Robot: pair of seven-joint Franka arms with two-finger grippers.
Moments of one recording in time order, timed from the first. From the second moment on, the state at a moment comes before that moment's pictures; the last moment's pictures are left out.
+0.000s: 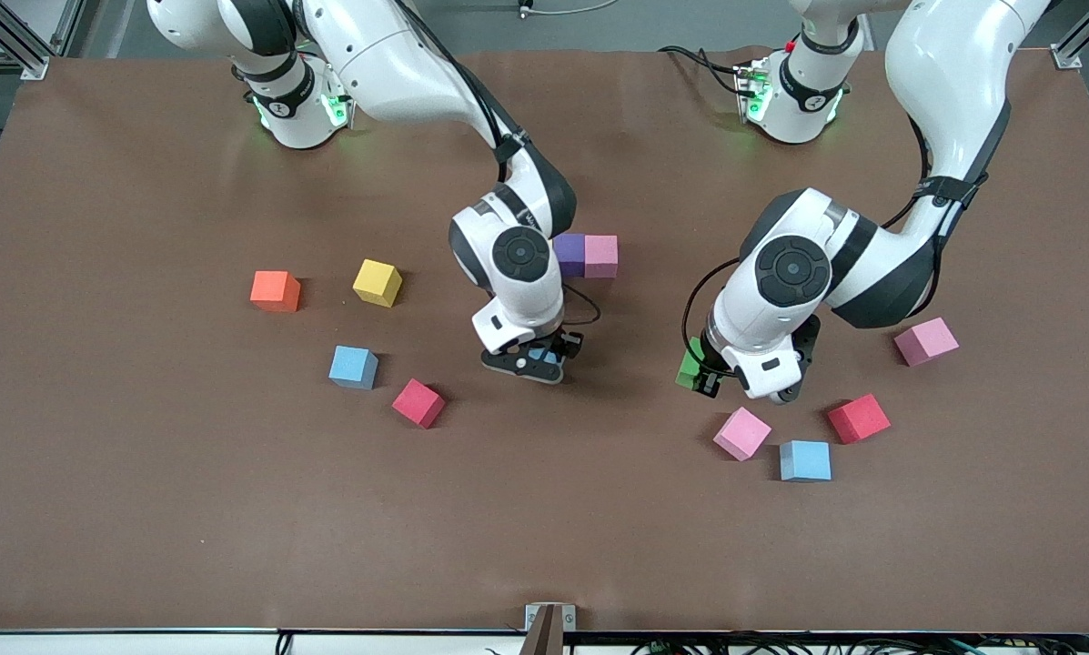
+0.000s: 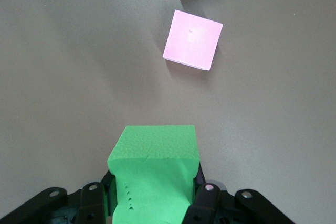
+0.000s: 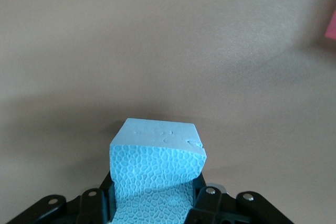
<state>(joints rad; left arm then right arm) 0.11 0.56 -0.68 -1.61 0.38 2.03 -1.80 0.94 0.85 -0.26 -1.31 0.23 2.17 0.80</state>
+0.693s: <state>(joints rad) 0.15 0.57 -0.67 -1.59 0.38 2.03 -1.73 0.94 0.80 -0.27 -1.36 0.25 2.07 0.58</state>
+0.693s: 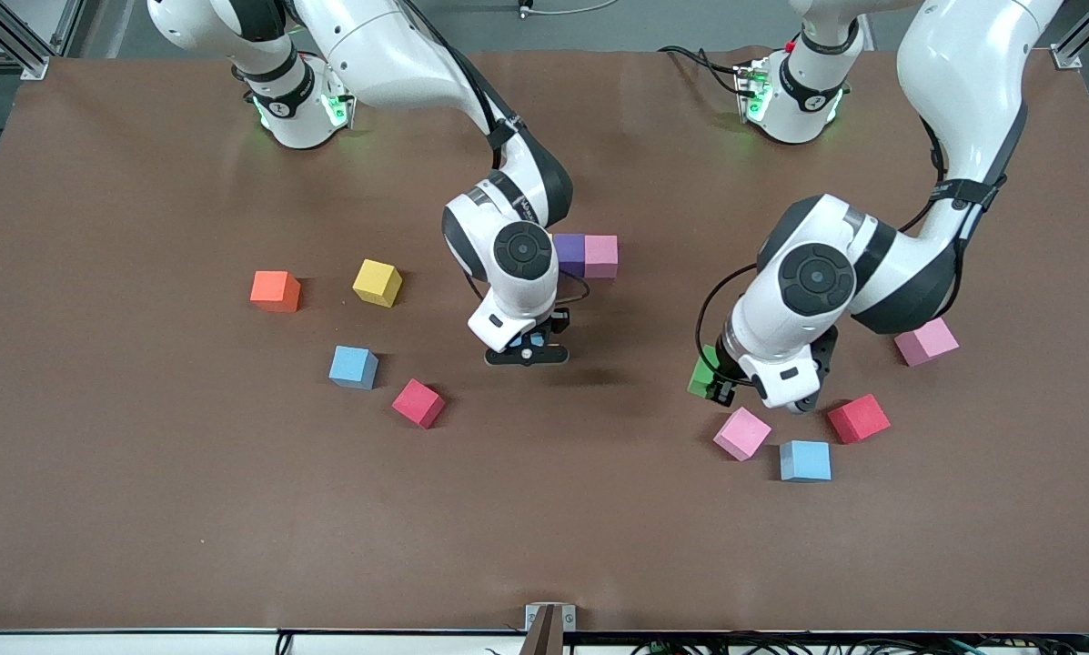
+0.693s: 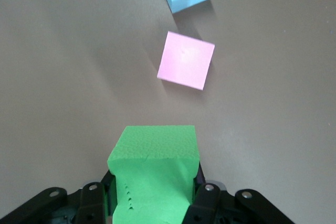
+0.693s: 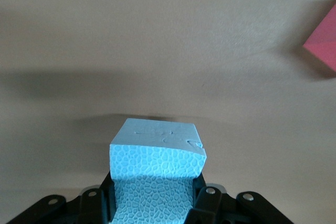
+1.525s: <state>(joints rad) 0.17 0.61 -0.67 -1.57 0.38 2.03 -1.67 0.96 0.76 -0.26 -1.50 0.35 2.17 0.47</state>
